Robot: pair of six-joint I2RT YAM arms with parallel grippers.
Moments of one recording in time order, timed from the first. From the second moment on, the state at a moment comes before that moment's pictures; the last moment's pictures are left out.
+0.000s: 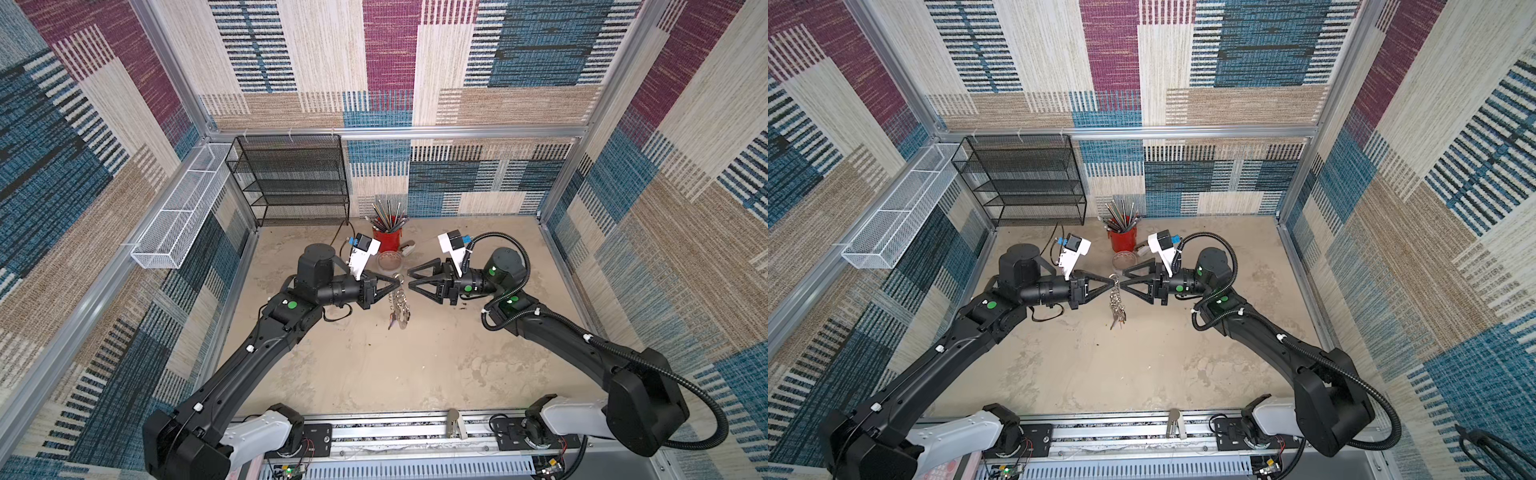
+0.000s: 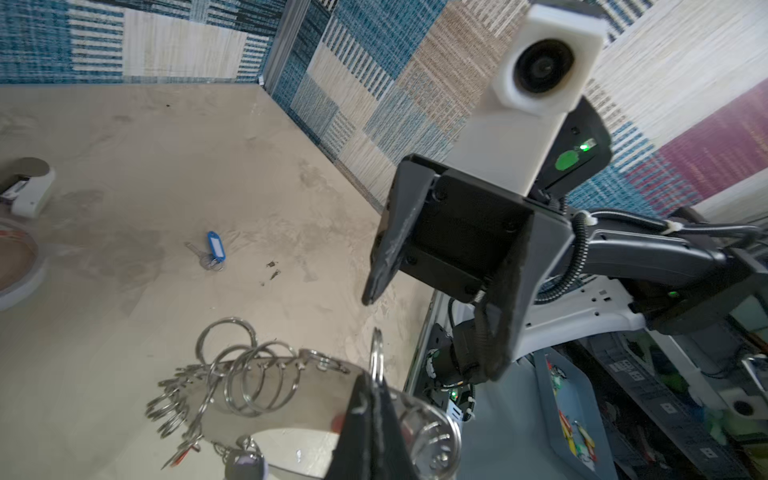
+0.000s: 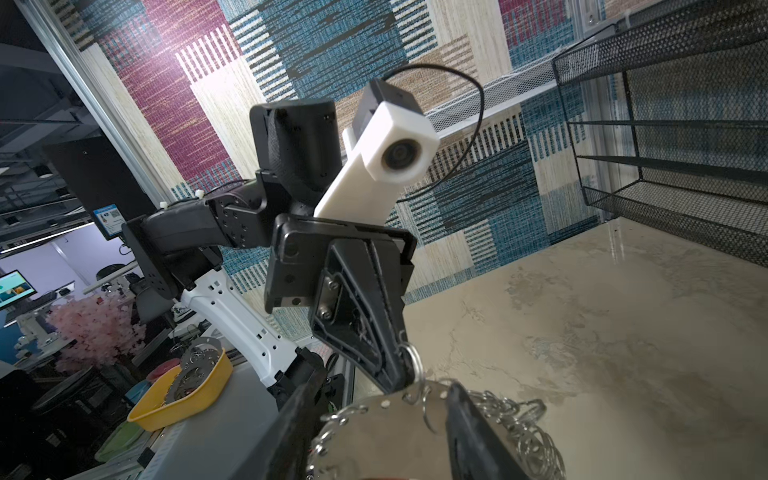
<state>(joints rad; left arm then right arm) -0.49 1.17 1.10 -0.34 0.73 -0.34 0.52 1.32 0.86 0.57 -1.01 0.50</state>
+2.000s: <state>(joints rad) -0.54 1.35 1.40 -0.76 0.42 -0.42 0.62 1.36 0.91 0.25 -0.68 0.22</state>
